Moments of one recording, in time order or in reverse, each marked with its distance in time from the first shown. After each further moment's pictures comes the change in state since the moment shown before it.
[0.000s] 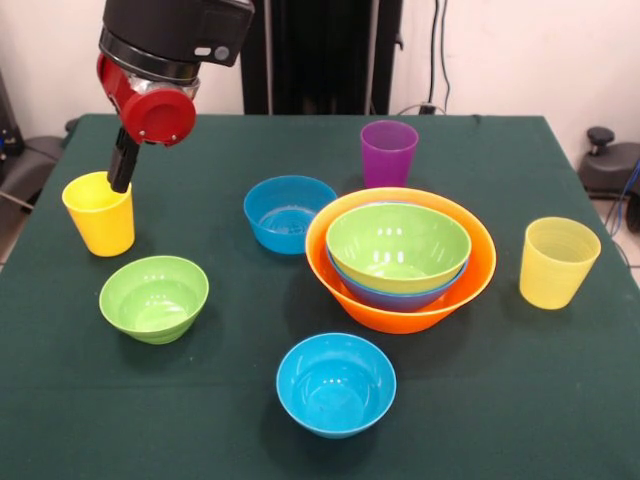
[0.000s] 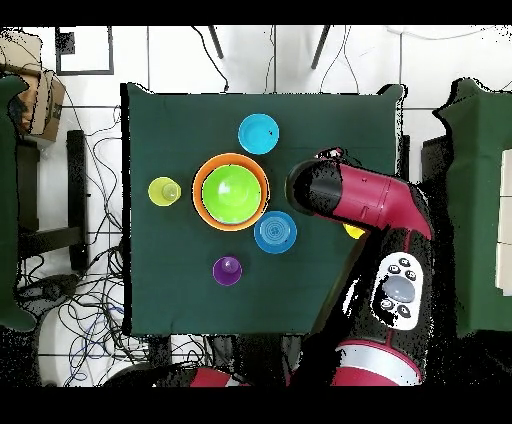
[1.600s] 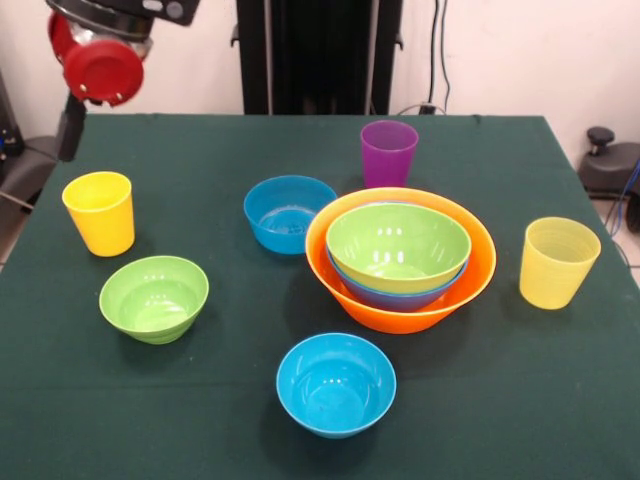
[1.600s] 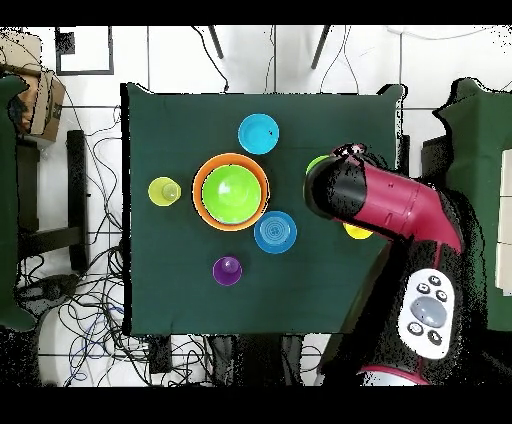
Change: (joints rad) arm -0.041 -0.064 0.000 0.003 -0.003 -0.012 0.000
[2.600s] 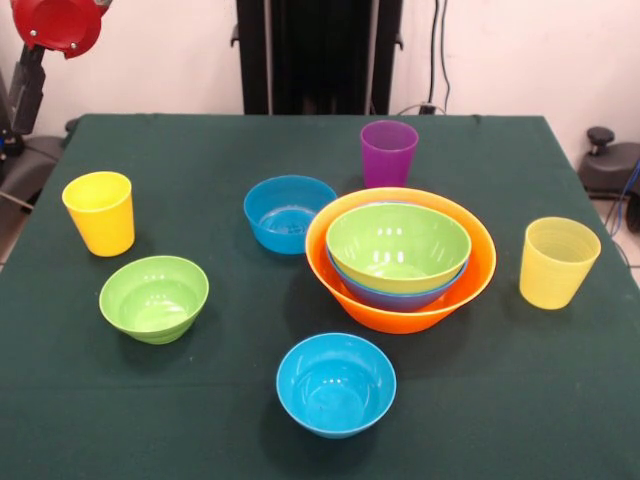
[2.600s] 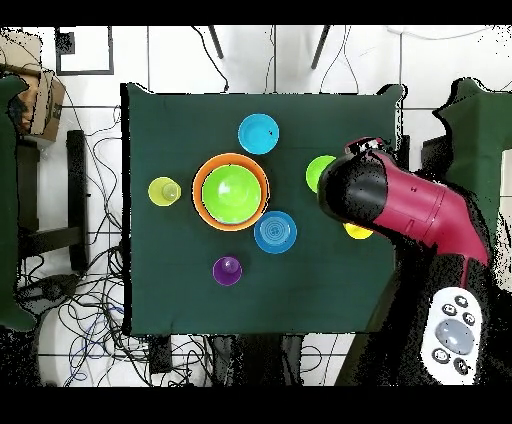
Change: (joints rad) arm -0.029 -0.060 0.009 0.001 -0.004 0.000 0.000
